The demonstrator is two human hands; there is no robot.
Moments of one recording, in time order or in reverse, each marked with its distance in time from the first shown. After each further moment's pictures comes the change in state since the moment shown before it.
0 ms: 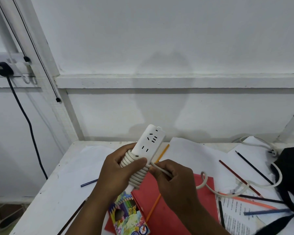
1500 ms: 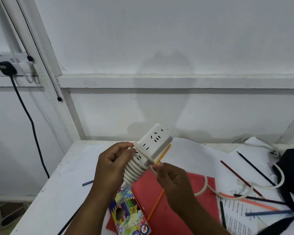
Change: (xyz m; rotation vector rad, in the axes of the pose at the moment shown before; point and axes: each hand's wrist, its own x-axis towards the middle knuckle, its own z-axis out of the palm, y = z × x) left_hand 0.001 0.009 -0.003 -0.067 0.206 0.002; right_hand -0.005 0.006 0.007 0.310 -0.166 0.185
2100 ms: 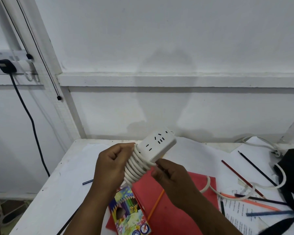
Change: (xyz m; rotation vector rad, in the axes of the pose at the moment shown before) left_hand 0.001 0.000 0.001 0.086 0.027 0.034; right_hand 0.010 -0.017 -0.016 -0.154 -0.258 -0.045
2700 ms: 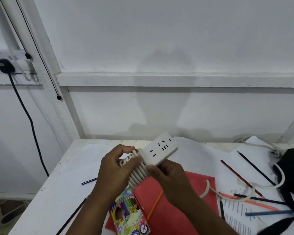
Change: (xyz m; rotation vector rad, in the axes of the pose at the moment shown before) left_hand -0.004 -0.014 -0.001 0.095 -0.119 0.048; right_hand 0.005 -0.006 0.008 0.332 0.039 0.196
